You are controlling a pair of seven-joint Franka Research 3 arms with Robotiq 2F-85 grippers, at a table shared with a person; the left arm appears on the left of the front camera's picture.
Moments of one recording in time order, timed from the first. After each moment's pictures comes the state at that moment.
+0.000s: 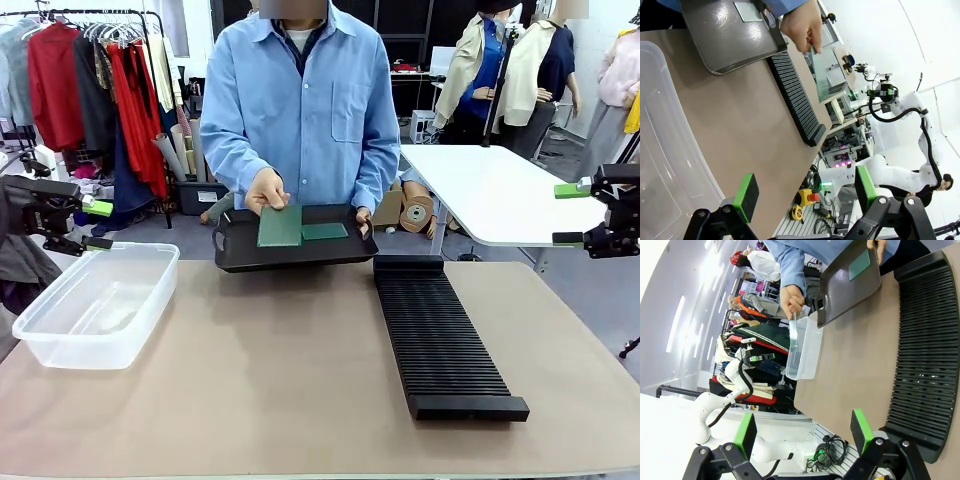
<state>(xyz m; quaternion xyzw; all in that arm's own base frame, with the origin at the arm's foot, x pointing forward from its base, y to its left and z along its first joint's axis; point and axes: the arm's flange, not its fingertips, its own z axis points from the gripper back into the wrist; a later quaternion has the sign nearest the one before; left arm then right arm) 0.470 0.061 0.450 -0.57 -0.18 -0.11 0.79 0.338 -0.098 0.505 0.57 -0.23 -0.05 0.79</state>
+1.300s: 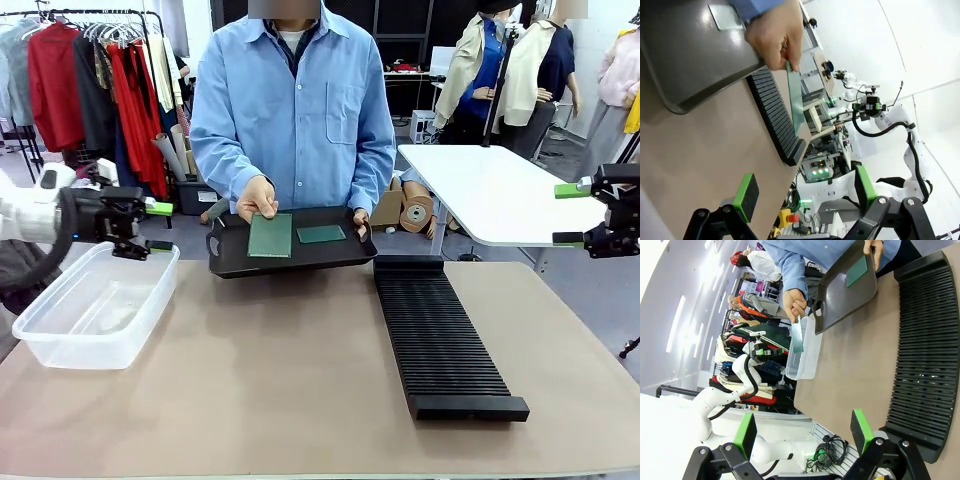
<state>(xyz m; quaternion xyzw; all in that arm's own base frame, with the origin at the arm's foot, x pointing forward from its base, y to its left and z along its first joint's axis) 0.502 -0.033 0.415 -0.63 -0.15 -0.09 0.76 0.338 -0.098 0.506 0.57 -0.23 -0.05 0.79</state>
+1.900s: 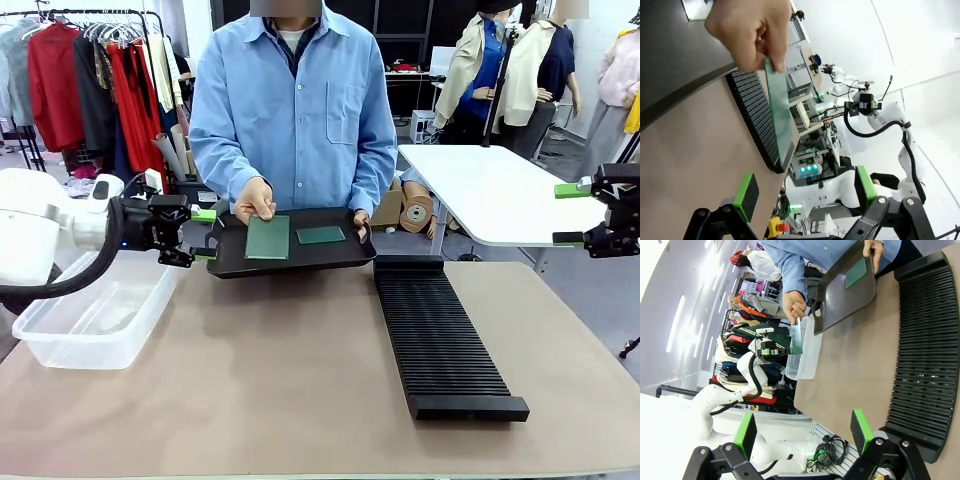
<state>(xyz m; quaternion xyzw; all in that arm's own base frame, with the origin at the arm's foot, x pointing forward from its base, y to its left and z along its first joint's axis) 0.510 -0.102 0.399 -0.65 -0.14 -0.10 0.74 0.338 -0.098 0.506 0.57 -0.23 -0.05 0.79</state>
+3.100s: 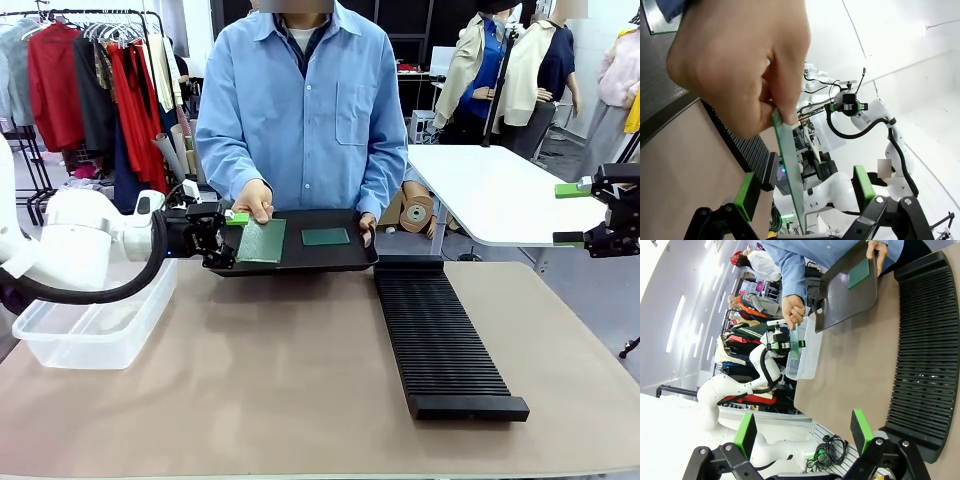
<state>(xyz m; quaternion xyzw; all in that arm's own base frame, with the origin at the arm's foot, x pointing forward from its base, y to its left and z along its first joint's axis) 0.547 -0.160 0.360 -0.71 -0.13 -0.14 0.68 0.338 -0.098 0.506 0.57 -0.23 -0.05 0.79</state>
